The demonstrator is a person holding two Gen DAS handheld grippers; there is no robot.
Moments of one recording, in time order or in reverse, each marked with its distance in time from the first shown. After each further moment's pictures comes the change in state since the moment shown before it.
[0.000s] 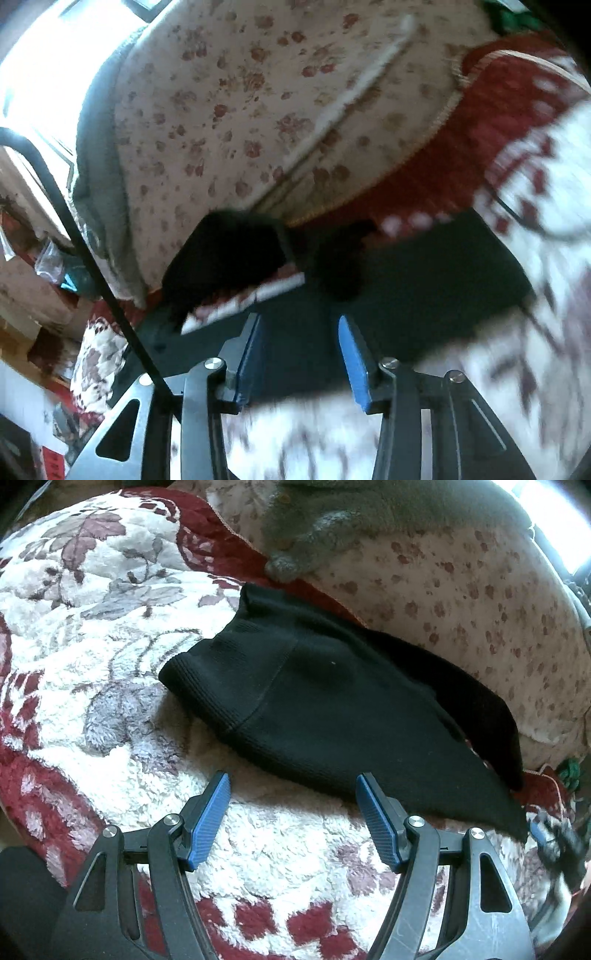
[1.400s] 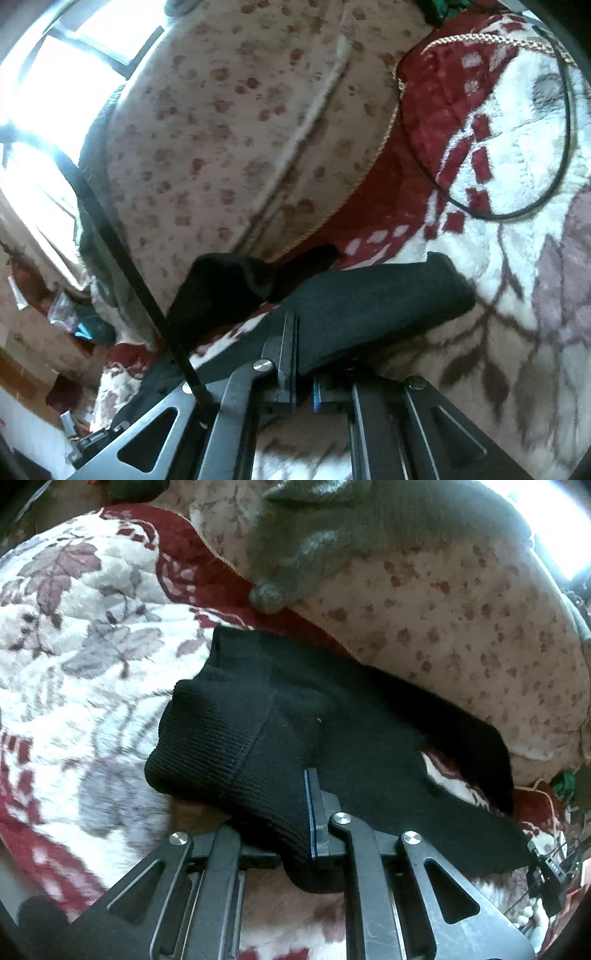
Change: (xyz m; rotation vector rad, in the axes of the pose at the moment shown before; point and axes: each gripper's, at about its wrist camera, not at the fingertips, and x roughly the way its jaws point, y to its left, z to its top) left arm -0.005 -0.011 0.052 0.031 -0.023 -0.021; right arm -0.017 -0.045 -0.002 0.140 -0.136 0.059
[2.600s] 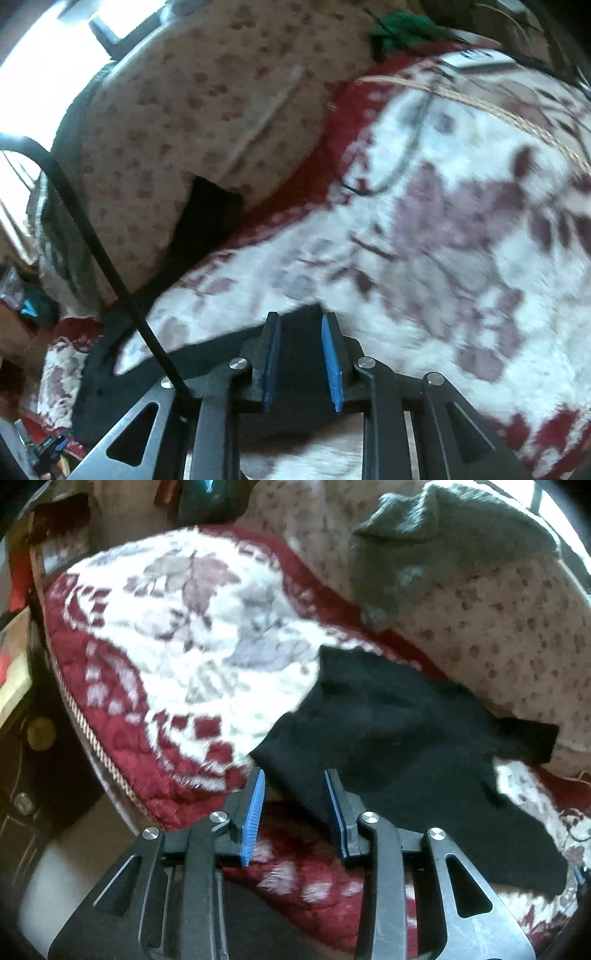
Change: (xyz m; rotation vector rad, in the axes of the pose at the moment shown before) left arm -0.091 0.101 -0.041 0.014 -0.095 0.228; right arm -0.085 0.015 -0.048 -0.093 -0.009 -0.274
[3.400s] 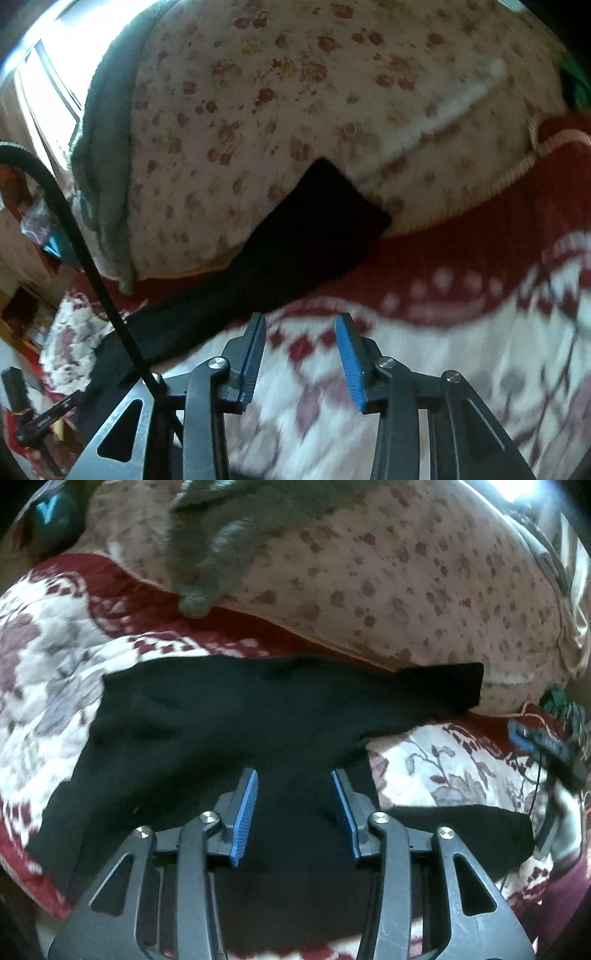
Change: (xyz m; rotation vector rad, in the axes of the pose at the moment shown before) left arm 0.062 -0.169 0.034 0.291 0.133 -0.291; right arm 0.151 0.130 0.081 -0.278 0.129 0.148
